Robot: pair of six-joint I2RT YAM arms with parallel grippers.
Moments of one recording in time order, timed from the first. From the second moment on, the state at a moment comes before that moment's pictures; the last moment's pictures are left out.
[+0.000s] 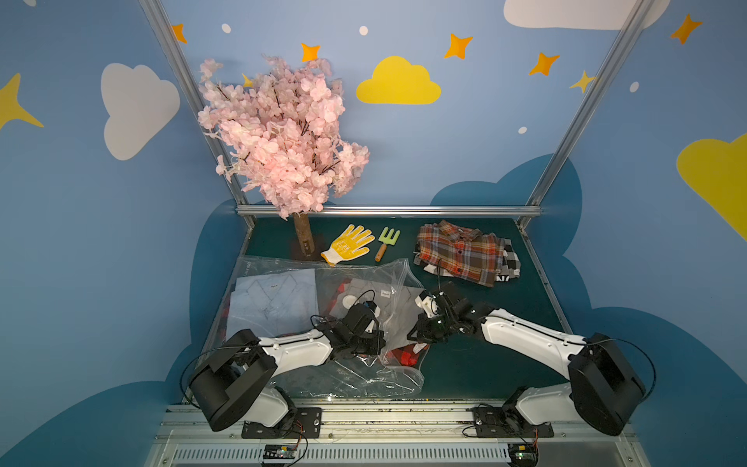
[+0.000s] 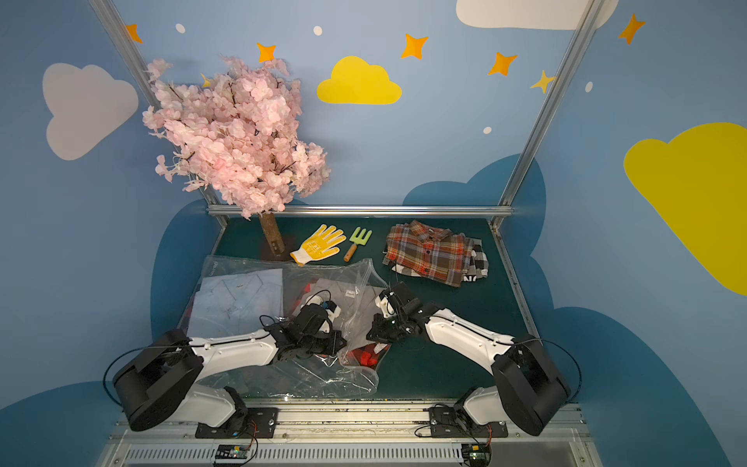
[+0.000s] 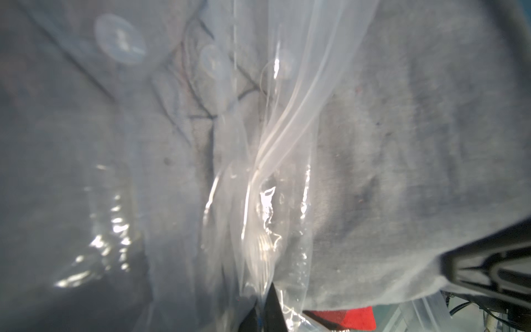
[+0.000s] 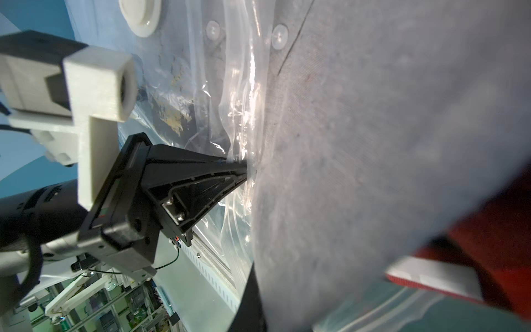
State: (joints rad) left arm -0.78 1.42 0.54 -0.01 0.24 -0.69; right arm 0.73 1.37 0.80 -0.44 -0.49 0.73
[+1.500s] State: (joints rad) left arm -0.69 1.46 0.53 -0.05 0.30 -0.68; right arm 0.33 1.66 1.92 -0.94 -0.67 0.18
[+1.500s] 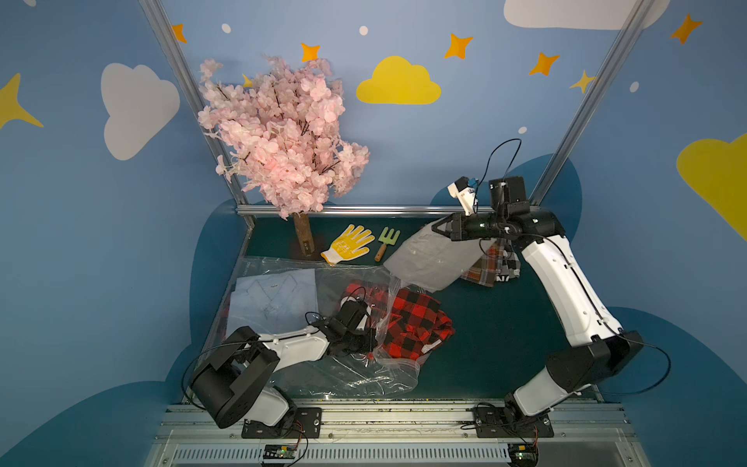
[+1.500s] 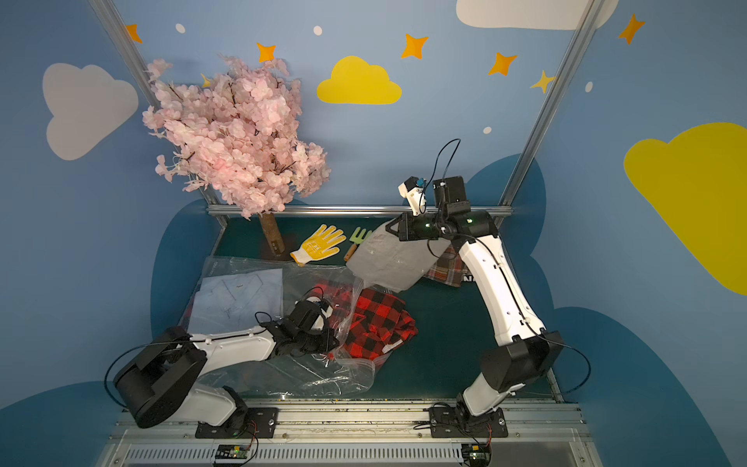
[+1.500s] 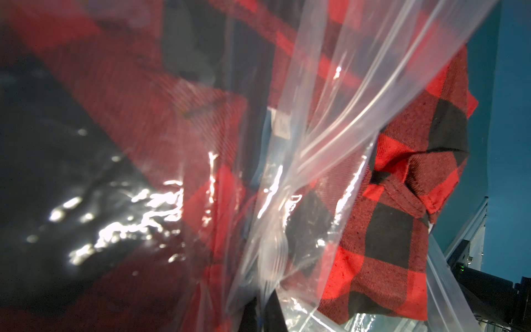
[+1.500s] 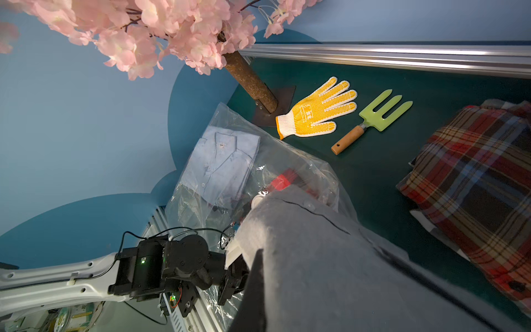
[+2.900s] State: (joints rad) left arm -0.67 1.54 0.55 0.03 0.36 -0.71; right arm 0.08 2.34 2.67 -0.43 -1.23 0.62
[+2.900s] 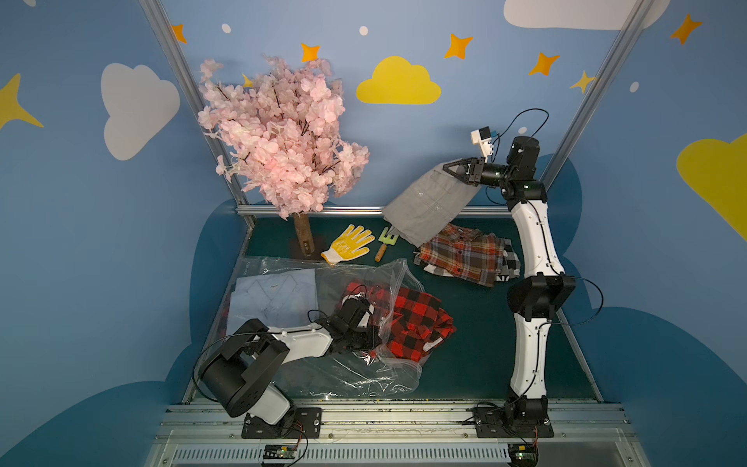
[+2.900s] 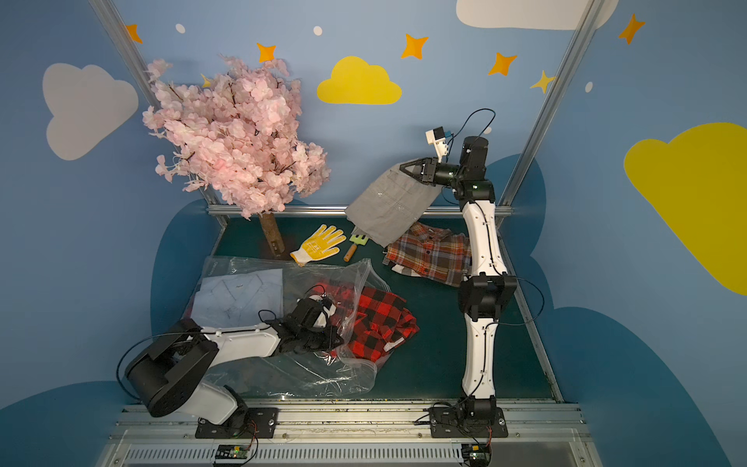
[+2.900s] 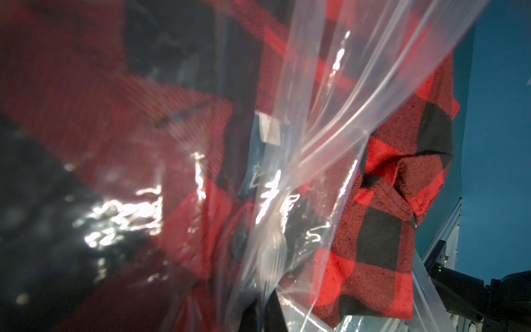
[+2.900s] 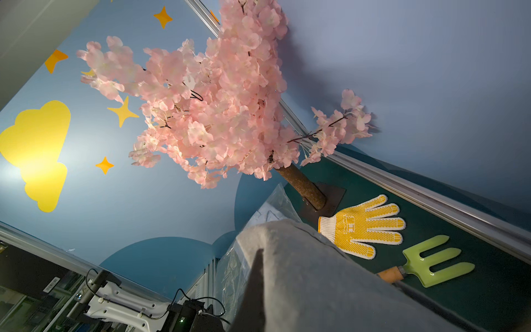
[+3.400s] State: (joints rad) left arm -0.67 1.59 0.57 0.08 0.38 -0.72; right arm 0.07 2.41 2.67 -0.21 -1.25 0.71
